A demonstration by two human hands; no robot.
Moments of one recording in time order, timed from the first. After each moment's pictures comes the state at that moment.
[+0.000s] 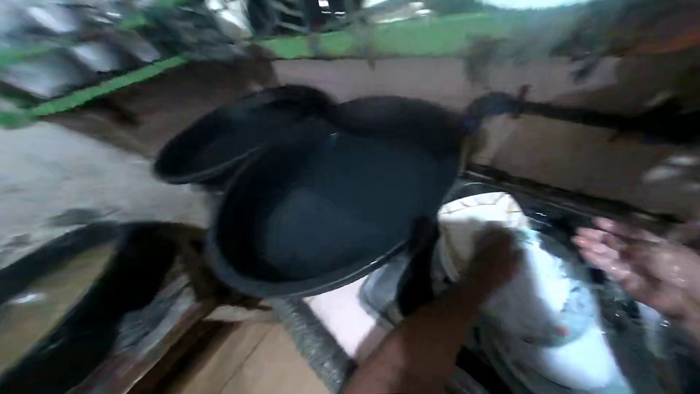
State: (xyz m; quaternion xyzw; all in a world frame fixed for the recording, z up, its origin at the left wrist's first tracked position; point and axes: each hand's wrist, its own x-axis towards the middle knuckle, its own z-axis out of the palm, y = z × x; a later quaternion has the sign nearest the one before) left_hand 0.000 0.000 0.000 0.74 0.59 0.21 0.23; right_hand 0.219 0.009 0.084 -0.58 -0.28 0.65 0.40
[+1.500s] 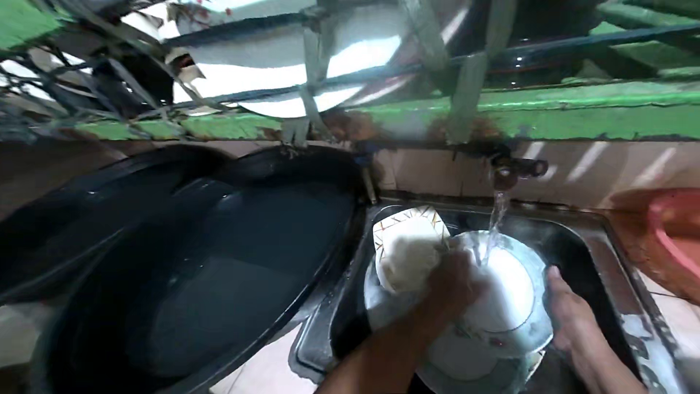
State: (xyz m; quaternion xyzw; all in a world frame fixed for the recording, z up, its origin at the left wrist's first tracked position) left_hand 0.076 -0.016 -0.013 0.86 0.47 0.10 0.17; right_hand 0.258 -0.088 0.022 -0.67 -0.16 0.45 0.56
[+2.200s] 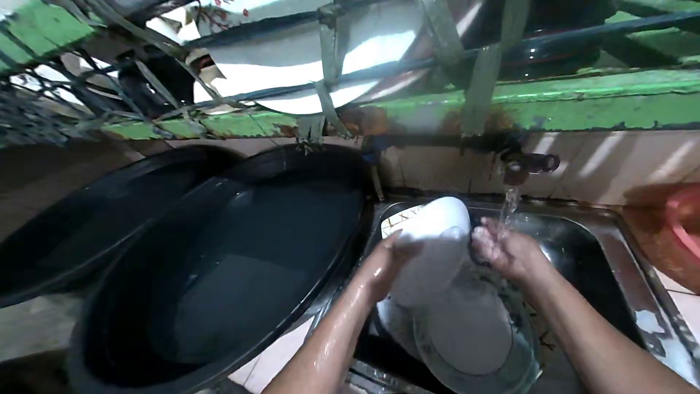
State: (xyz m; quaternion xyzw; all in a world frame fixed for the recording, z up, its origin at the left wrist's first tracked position) left_hand -0.033 -0.027 0.135 0.51 0.57 0.31 0.56; right_hand 0.203 -0.001 0.075 -0.50 -0.09 0.64 0.58
